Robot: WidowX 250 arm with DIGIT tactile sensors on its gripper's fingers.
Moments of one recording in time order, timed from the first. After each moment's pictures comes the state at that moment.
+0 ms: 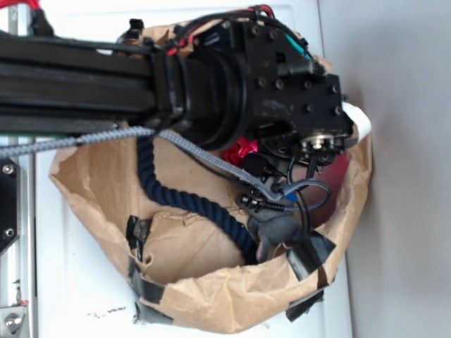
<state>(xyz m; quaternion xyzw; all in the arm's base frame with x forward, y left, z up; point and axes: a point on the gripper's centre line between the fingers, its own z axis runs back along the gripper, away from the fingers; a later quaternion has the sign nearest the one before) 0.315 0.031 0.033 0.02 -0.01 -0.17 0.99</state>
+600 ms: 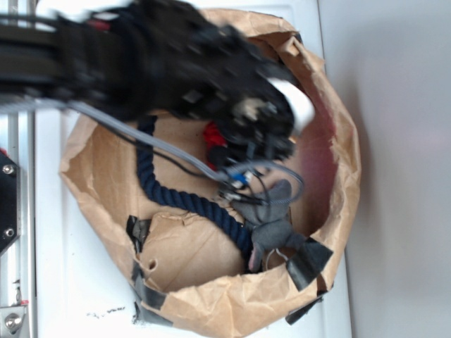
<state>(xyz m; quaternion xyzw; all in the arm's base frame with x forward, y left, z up) 0.286 0.041 0.036 -0.03 -0.09 -0.17 0.98</state>
